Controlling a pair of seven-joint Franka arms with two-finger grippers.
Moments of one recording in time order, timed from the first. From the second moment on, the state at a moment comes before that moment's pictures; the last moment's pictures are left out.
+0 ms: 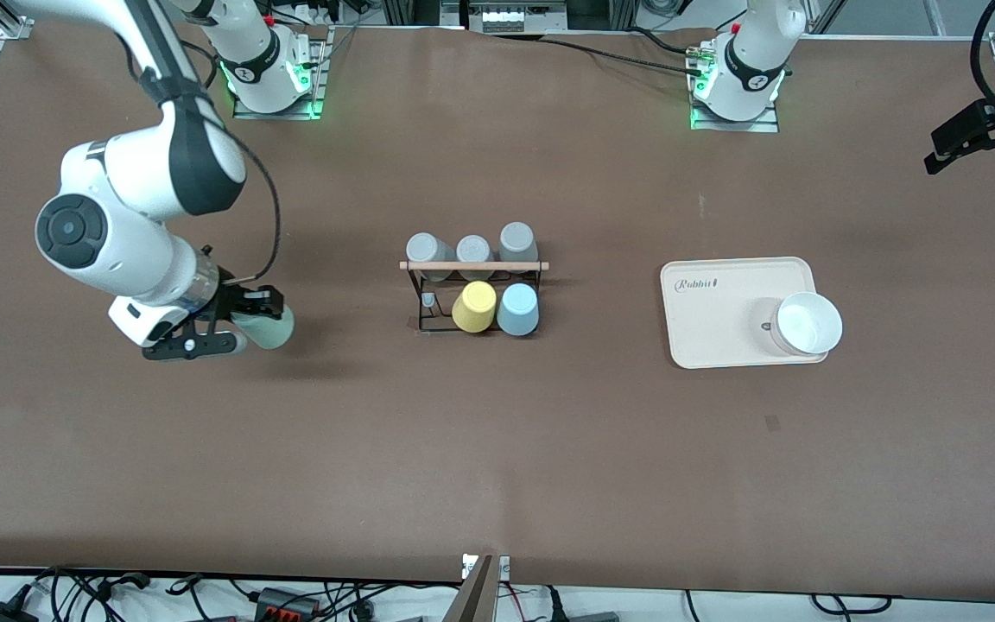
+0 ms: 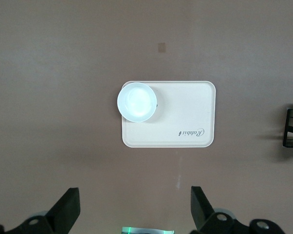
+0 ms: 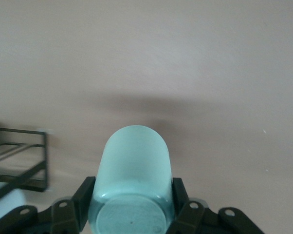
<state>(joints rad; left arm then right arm) 0.03 -0.11 0.01 -1.62 0.00 1.48 -0.03 0.11 0.34 0.18 -1.68 0.01 1.98 0.16</state>
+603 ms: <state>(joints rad) 0.03 -0.10 0.01 -1.62 0.00 1.48 -0.02 0.37 0.43 0.18 -1.54 -0.04 1.95 0.58</state>
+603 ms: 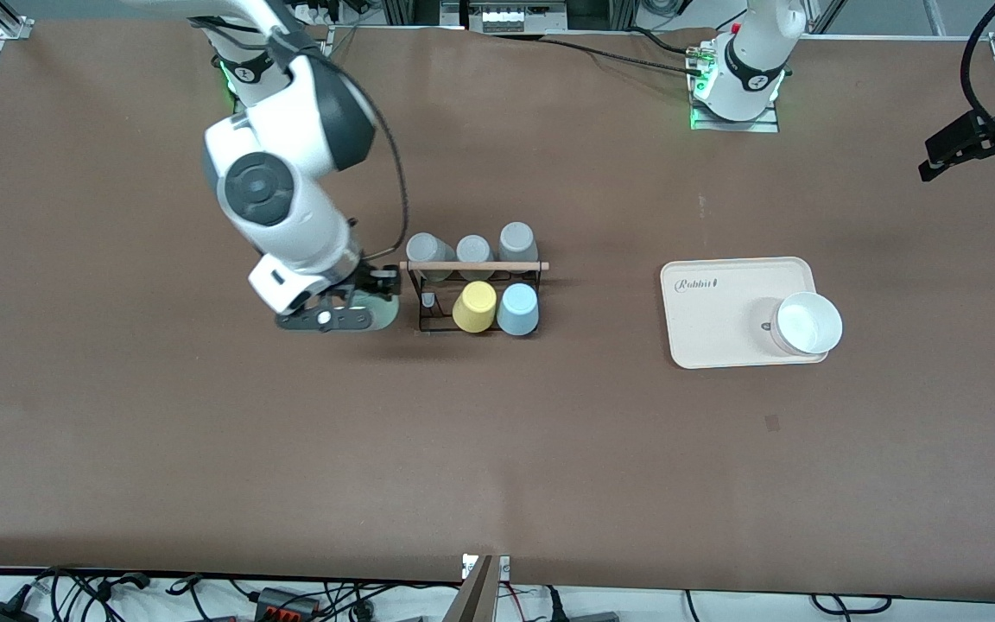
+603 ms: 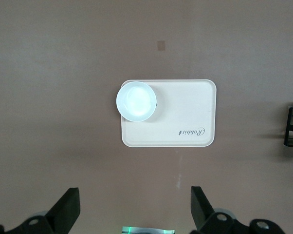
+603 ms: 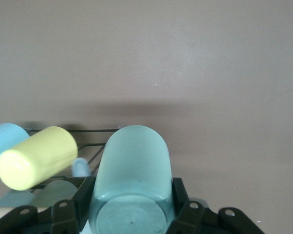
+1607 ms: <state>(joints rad) 0.03 -0.09 0.01 -1.62 0.00 1.48 -0.02 0.48 0.60 0.18 -1.44 -0.05 1.95 0.85</state>
